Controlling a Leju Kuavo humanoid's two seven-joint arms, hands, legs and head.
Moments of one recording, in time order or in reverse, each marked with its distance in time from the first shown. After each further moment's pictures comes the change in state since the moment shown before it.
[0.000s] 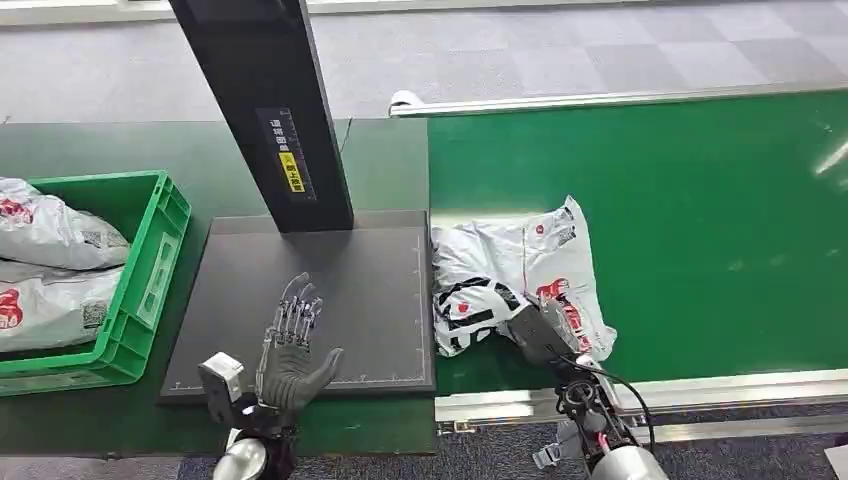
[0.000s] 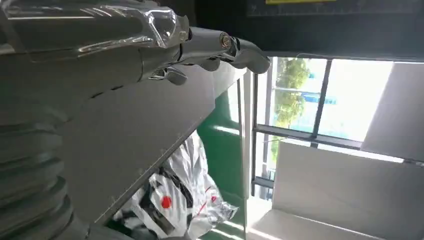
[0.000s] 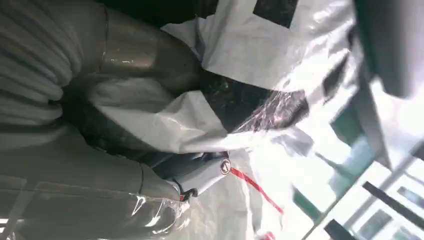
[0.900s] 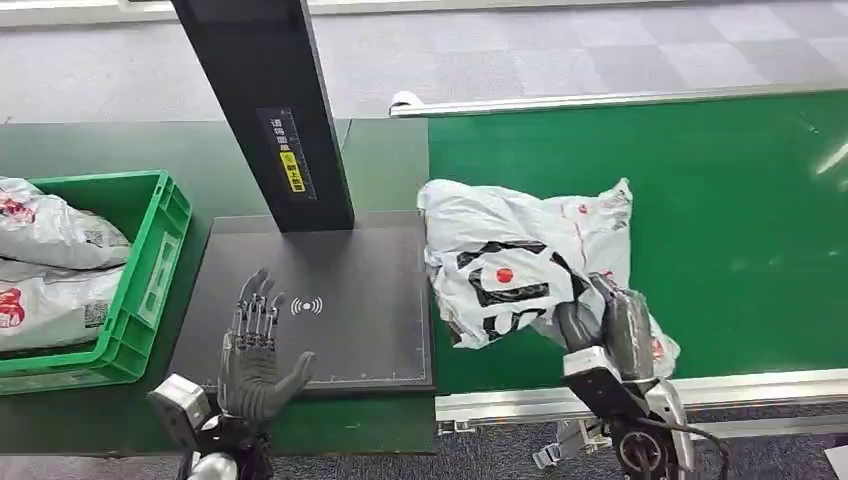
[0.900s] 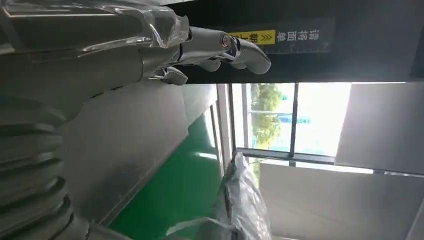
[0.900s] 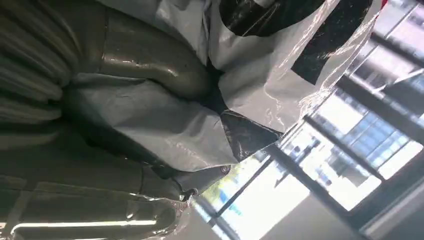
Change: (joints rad) left arm 0.092 0.002 0.048 -0.211 -0.080 0.024 0.004; right arm 0.384 0.008 0.115 -1.017 -0.014 0.068 0.088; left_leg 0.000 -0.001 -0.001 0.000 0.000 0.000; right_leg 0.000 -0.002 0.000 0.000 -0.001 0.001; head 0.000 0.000
